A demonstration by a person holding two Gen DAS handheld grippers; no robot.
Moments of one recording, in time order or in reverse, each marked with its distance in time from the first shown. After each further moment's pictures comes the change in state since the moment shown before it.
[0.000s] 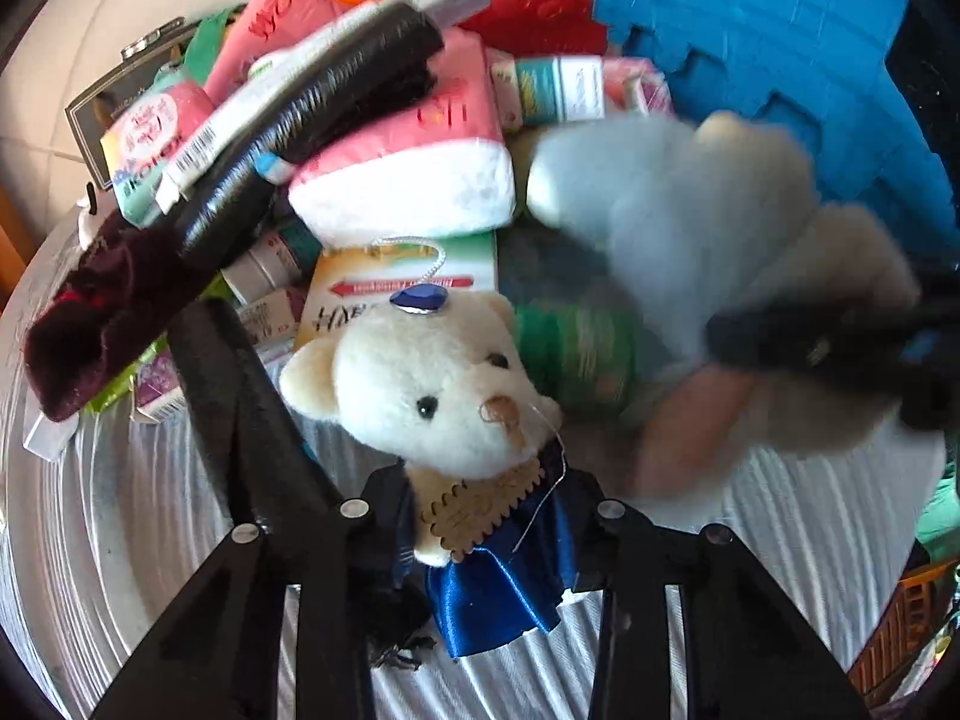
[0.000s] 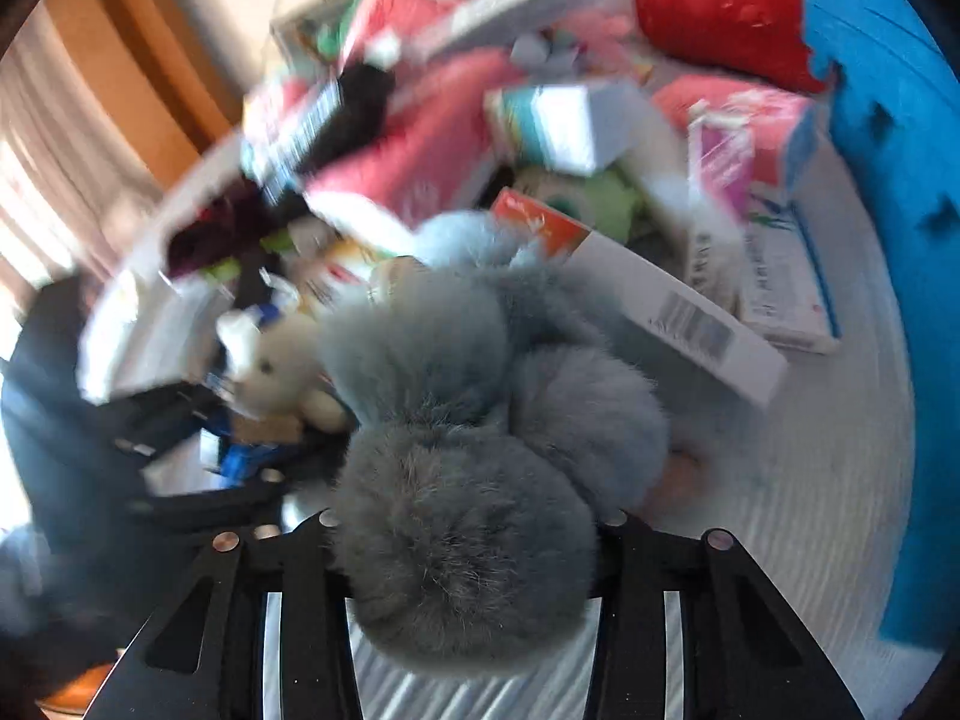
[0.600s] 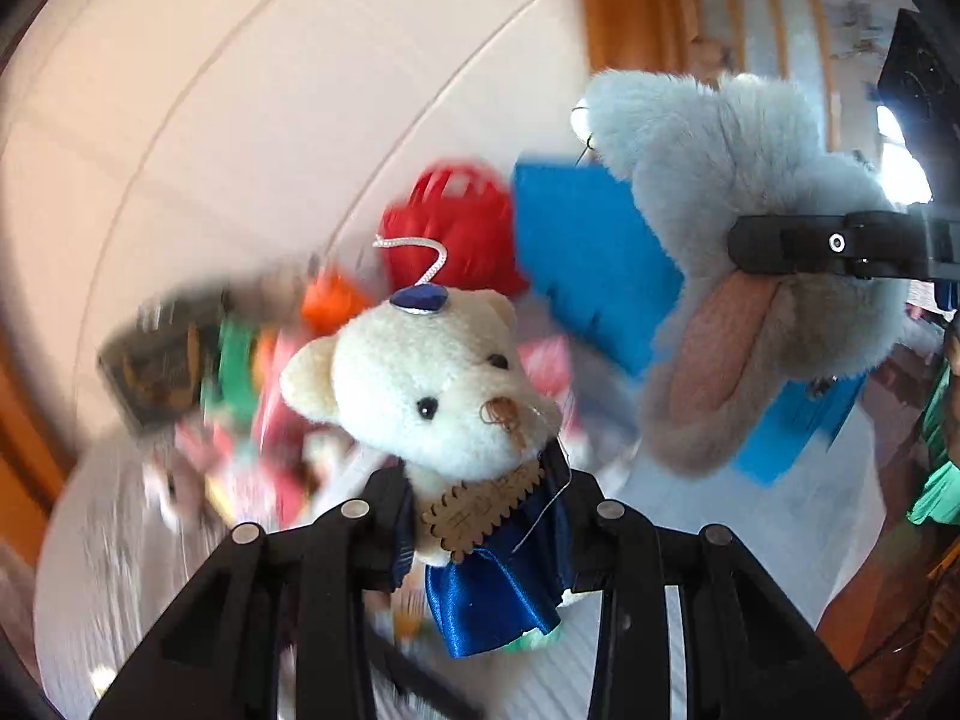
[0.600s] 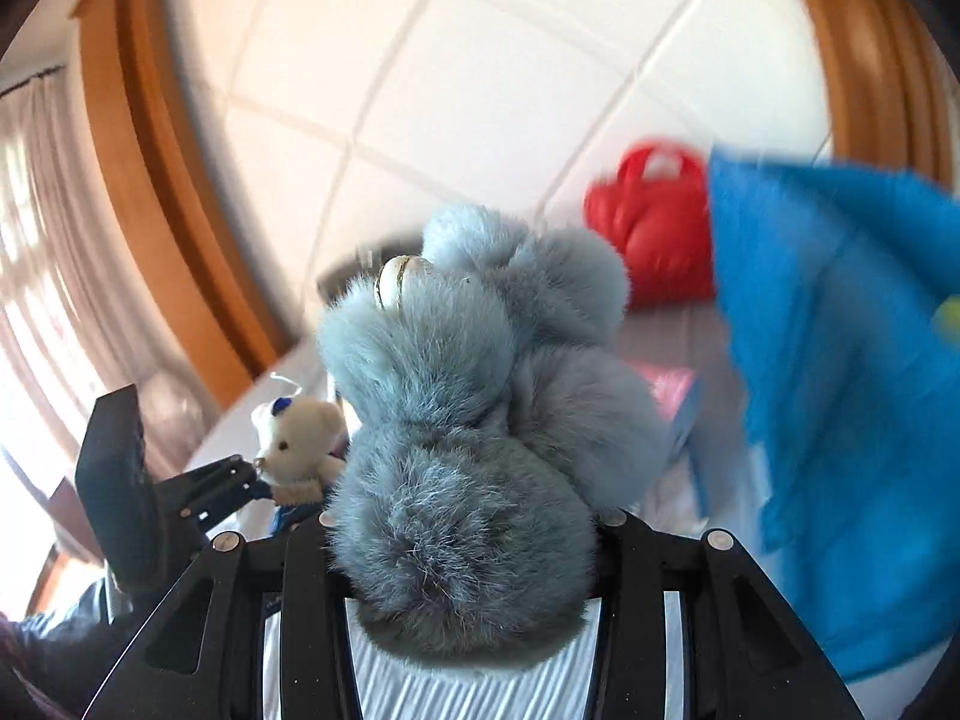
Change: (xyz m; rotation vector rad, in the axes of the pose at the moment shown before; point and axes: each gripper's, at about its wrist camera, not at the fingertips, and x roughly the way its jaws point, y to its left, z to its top) left arm -0.181 -0.018 0.103 0.219 -0.463 -0.052; right arm -0.214 0.055 0.033 0.045 -0.525 -0.038
